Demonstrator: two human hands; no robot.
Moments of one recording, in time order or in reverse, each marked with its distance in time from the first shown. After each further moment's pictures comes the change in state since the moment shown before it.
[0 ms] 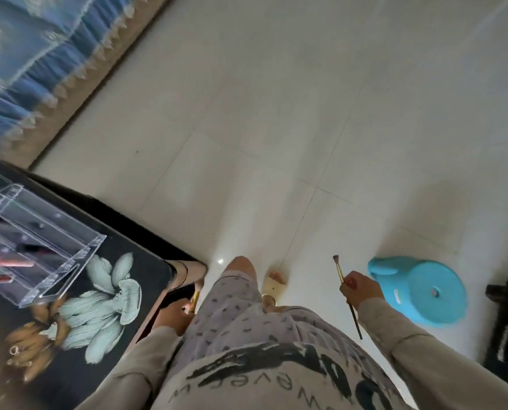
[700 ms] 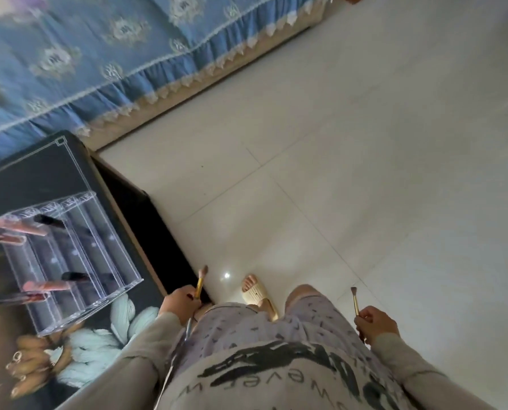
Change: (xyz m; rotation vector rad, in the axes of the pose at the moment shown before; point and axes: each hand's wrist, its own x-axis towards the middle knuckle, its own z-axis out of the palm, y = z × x) left_hand 0.094 0.044 -0.174 -0.395 0.150 -0.179; right_hand 0.121 -0.247 -0.054 -0.245 -0.088 -0.164
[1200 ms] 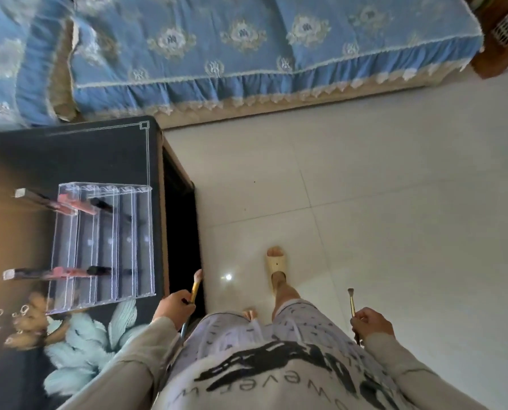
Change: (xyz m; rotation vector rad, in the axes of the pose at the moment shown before) left_hand 0.047 0.006 -0.062 -0.460 0.061 -0.268; right_hand 0.097 -0.223 -0.041 -0.332 -0.075 -0.265
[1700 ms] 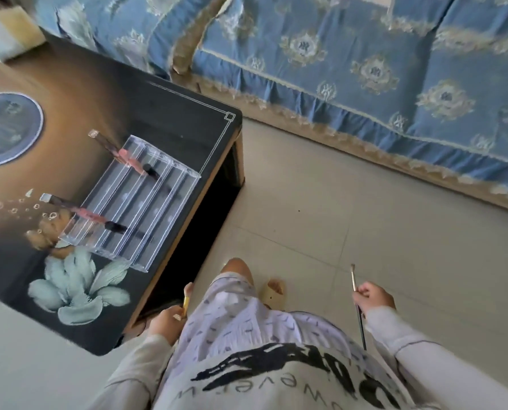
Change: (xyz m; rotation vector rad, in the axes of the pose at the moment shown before) left_hand -0.014 0.055 0.036 -0.546 0.063 -0.399; right_hand 0.130 -0.229 -0.089 -0.416 -0.013 -0.407
